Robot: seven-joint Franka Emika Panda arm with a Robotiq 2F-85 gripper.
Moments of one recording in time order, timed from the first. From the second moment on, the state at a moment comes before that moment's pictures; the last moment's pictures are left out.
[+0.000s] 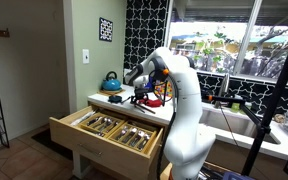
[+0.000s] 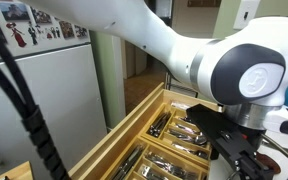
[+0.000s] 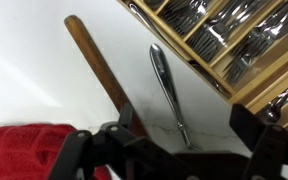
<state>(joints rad) -0.26 0.32 -0.26 -1.79 -0.08 2.08 0.09</state>
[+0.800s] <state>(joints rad) -0.29 0.37 -0.25 -1.75 0.03 2.10 0.04</state>
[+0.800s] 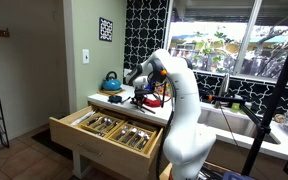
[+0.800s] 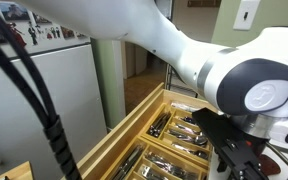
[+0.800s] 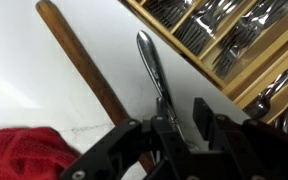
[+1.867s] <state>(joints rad) -0.30 0.39 -0.25 -1.72 0.06 2.13 0.04</state>
